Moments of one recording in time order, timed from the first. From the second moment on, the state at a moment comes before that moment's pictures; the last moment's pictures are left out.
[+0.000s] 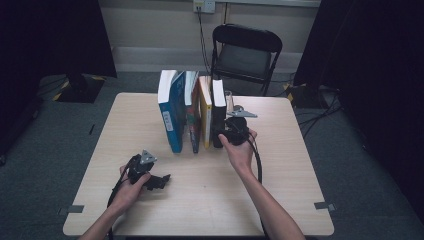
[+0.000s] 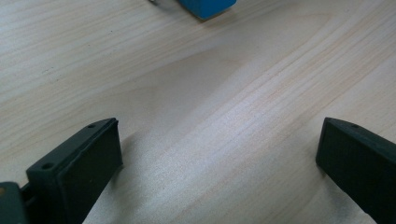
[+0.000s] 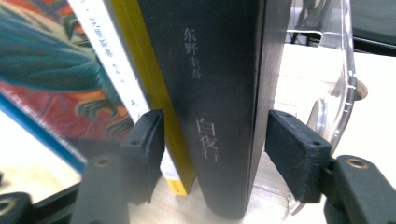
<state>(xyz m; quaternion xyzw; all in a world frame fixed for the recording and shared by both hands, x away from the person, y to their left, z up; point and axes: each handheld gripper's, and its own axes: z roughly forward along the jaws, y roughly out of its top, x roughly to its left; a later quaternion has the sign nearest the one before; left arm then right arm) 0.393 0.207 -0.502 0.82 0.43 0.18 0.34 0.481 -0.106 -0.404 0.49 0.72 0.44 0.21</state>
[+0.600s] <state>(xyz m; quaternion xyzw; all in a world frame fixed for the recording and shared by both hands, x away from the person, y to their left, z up) 0.394 0.208 -0.502 0.81 0.43 0.18 0.34 0.440 -0.161 -0.407 0.46 0.75 0.44 0.17</state>
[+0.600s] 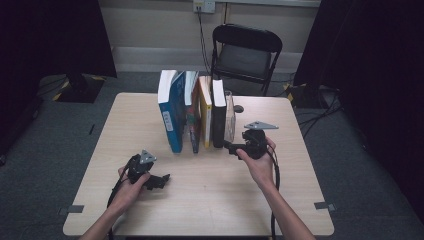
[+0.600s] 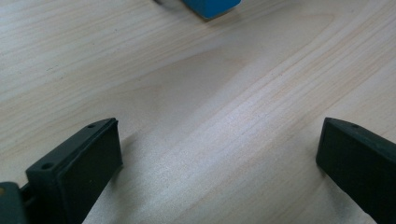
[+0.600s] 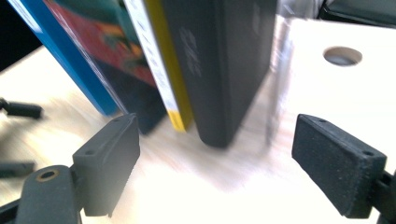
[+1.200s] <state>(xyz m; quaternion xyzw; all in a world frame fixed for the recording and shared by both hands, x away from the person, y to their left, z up) 0.394 0.210 -0.502 0.82 0.43 0.18 0.34 0.393 -0.251 -0.474 0.50 0.79 0.33 0.16</state>
